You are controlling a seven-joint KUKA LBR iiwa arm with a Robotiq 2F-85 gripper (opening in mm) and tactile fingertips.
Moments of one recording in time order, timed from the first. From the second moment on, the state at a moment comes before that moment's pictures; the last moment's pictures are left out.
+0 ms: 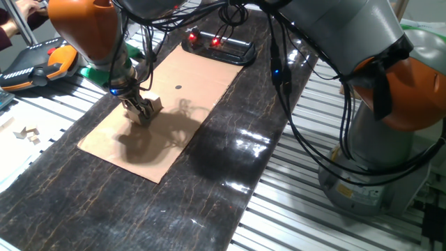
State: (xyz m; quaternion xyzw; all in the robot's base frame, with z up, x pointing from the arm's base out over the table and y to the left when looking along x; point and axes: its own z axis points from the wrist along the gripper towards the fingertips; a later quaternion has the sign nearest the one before) arm 0.655 0.069 0.038 0.77 0.64 -0.04 0.07
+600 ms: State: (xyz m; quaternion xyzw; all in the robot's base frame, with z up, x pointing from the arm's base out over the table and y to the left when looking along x) arm 0.655 0.067 0.037 0.76 0.64 -0.04 0.07
